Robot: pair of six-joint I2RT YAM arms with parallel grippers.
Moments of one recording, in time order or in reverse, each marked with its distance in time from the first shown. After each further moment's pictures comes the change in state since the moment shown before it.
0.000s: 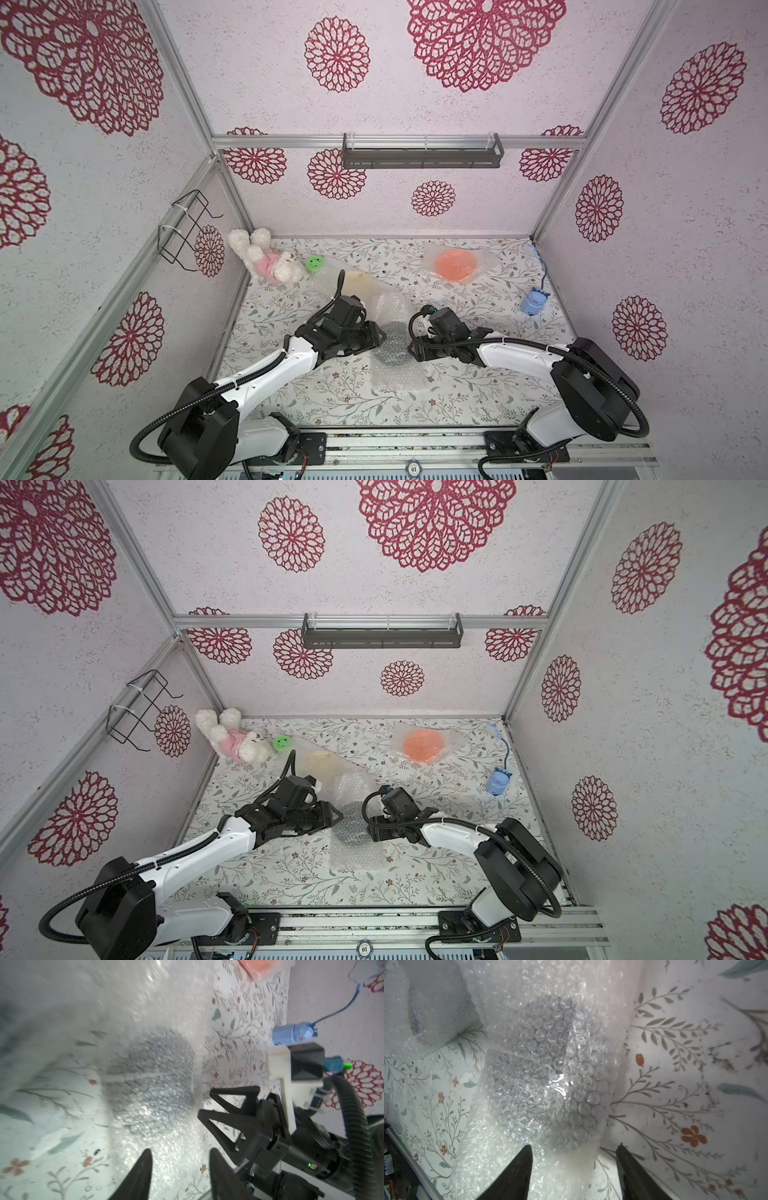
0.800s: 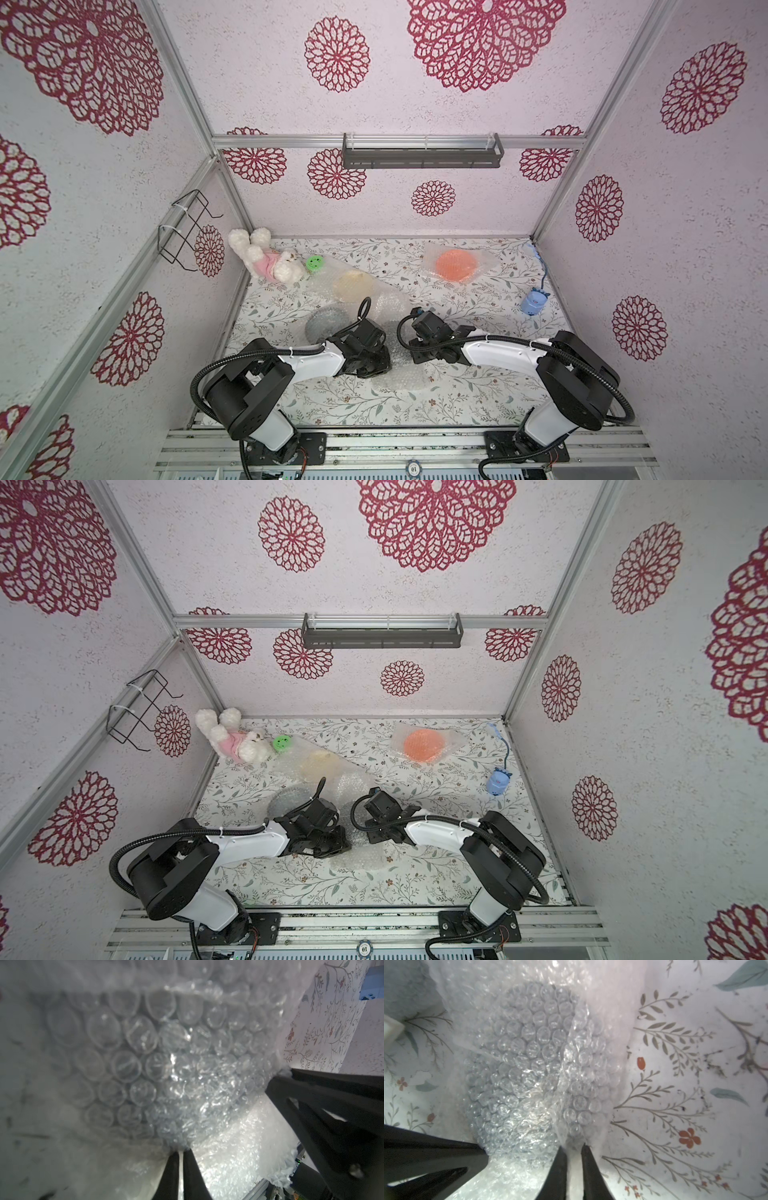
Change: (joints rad) left arm -0.105 0.277 -0.122 0.224 0.003 -0.105; right arm 0.098 0.091 0.113 -0.127 0.207 -0.004
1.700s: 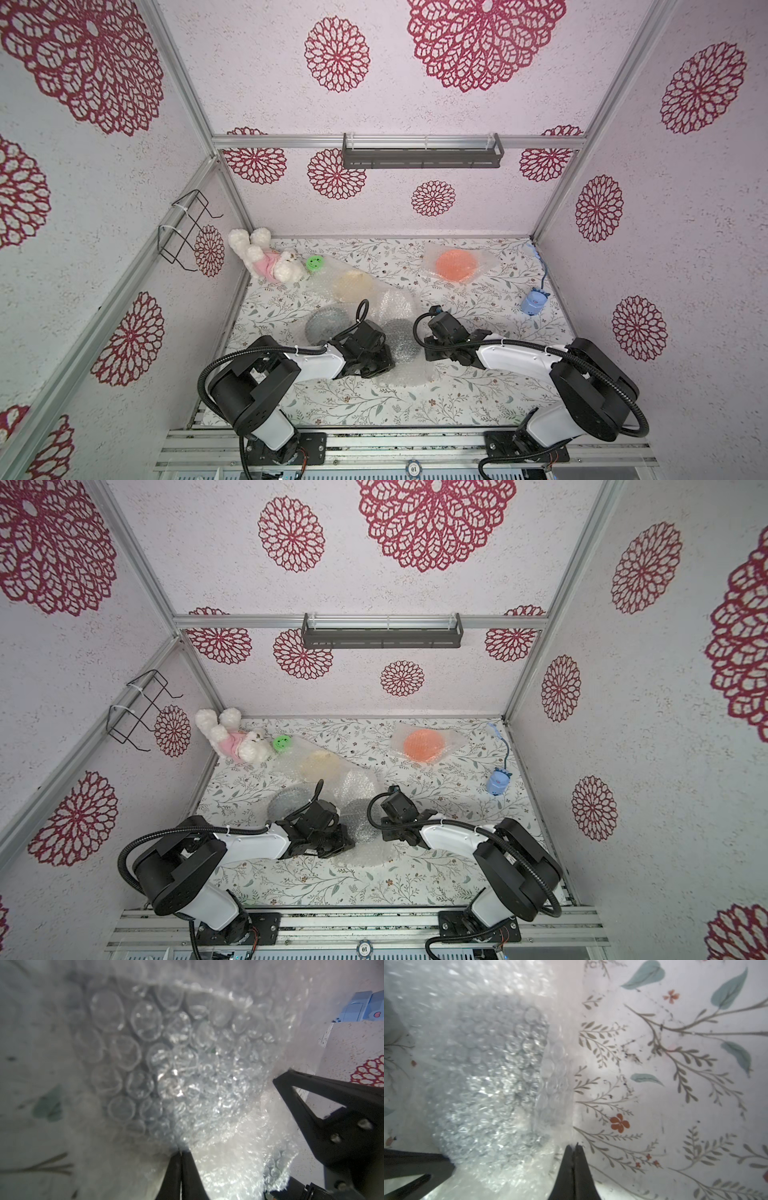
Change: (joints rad) left arm 0.000 0.048 -0.044 0.151 0.011 -0.100; right arm -0.116 -0.097 -0.151 0.089 0.039 0.032
